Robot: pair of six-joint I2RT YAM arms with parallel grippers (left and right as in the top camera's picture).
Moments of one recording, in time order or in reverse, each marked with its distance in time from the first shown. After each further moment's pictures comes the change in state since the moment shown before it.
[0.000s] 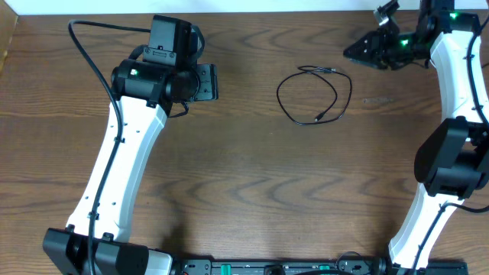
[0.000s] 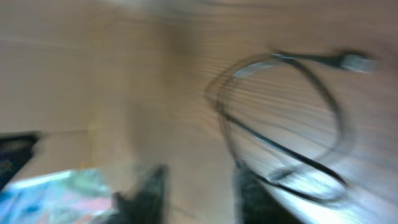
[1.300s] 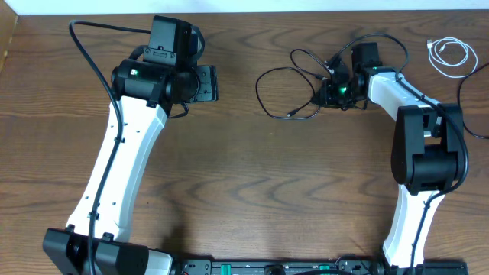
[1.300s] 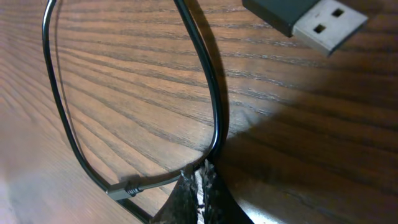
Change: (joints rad) left arm 0.000 0.000 0.000 -0.014 0.000 0.000; right arm 0.202 0.030 -0.562 0.639 0.254 0.129
